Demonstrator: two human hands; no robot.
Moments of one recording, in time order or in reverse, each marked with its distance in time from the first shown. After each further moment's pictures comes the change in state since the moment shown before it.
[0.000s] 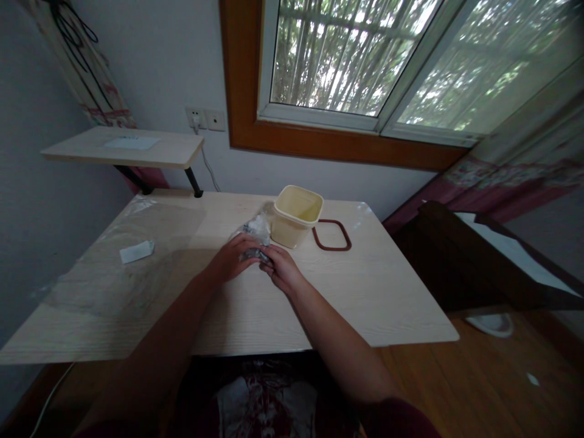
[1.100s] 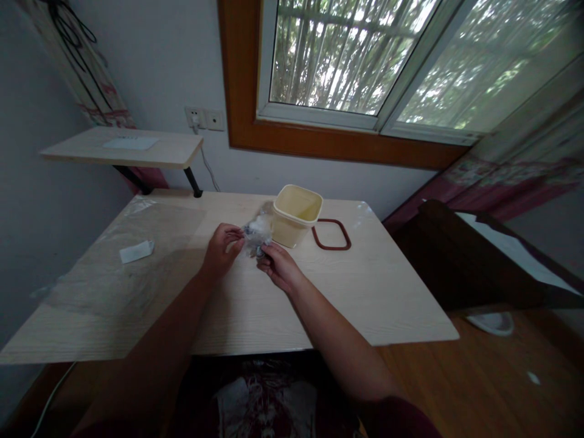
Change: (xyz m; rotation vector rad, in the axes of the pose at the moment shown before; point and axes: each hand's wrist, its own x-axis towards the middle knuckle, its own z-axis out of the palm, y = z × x) left_hand -0.001 -0.001 0.000 -0.324 0.409 -0.279; right_hand 0.000 -0.002 -0.001 0.096 -0.073 0.034
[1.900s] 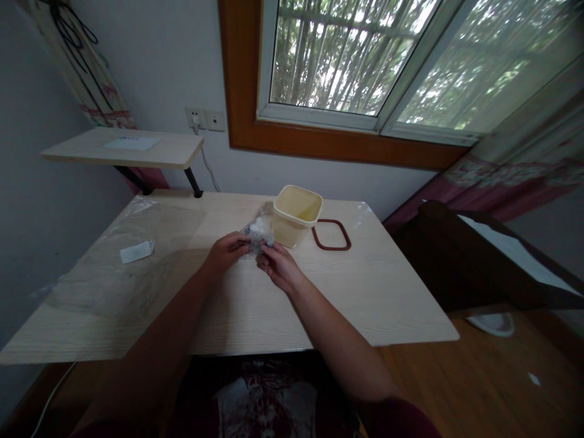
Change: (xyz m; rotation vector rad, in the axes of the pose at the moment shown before) left_hand 0.003 -0.011 -0.001 -0.087 -0.221 -0.131; right_hand 0.000 -0.001 0.000 0.051 -0.029 -0.022
